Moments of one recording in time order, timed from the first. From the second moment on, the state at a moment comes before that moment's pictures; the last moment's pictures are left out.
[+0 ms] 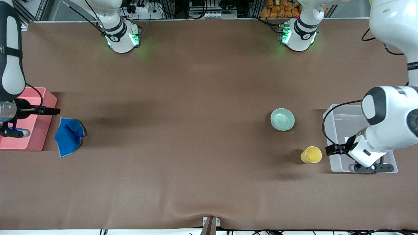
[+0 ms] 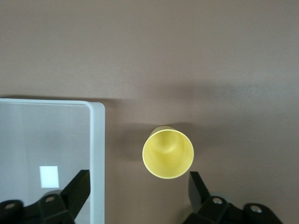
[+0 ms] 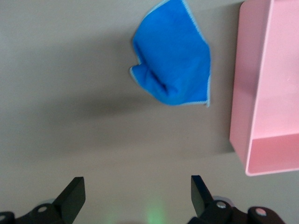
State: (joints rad) left arm -0.01 0.56 -0.03 -1.46 0.00 2.05 -0.04; right arm -0.23 0.34 -0.02 -1.61 -0.06 1.62 -0.08
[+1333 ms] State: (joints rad) left arm -0.02 0.71 -0.02 -1.47 0.00 2.15 -0.06; right arm -0.30 0.52 -0.01 -1.61 -0.12 1.99 -0.44
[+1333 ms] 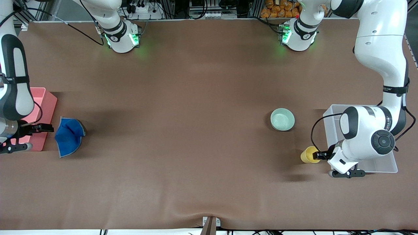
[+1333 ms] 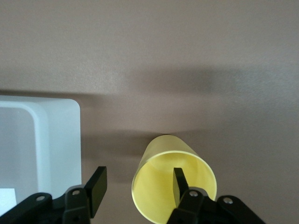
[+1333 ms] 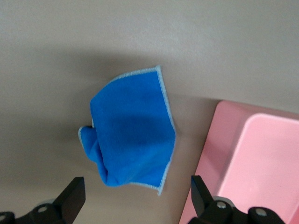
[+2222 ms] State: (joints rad) left arm -0.02 0.70 -0.02 -1.45 -0.01 2.16 -0.06; right arm -0.32 0.59 -0.01 -1.66 -0.02 2.09 -0.56
